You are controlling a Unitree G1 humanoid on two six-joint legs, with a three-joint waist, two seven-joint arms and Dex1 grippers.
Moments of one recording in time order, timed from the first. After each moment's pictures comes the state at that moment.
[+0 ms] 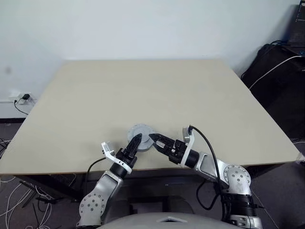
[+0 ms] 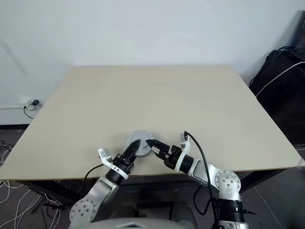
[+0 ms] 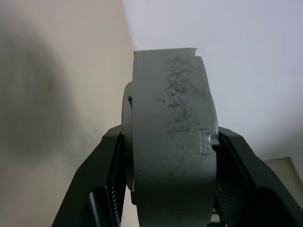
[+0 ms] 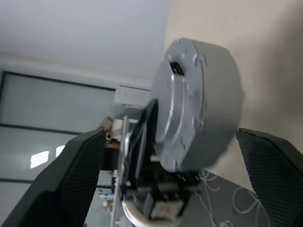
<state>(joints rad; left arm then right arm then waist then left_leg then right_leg) 0.26 -0.06 0.00 -0.15 -1.26 0.53 -0.24 -0.02 -0.17 -0.13 -0.11 1.51 1.14 0.04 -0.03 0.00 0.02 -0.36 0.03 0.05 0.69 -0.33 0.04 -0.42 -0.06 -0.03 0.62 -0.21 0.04</state>
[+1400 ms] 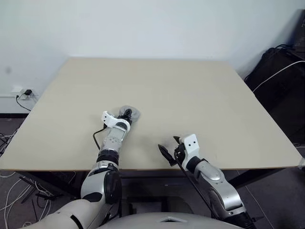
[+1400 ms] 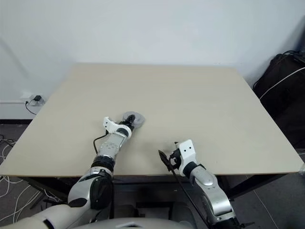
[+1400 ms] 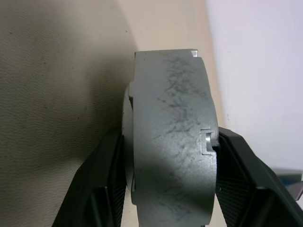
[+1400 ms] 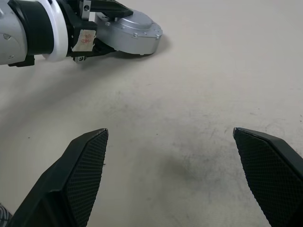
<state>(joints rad) -0.63 -0.10 0.49 0.88 -0.82 0.21 -0.06 0.15 -0.26 0.23 -0.17 0.24 0.26 0.35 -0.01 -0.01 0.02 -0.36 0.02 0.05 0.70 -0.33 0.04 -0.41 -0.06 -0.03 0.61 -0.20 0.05</state>
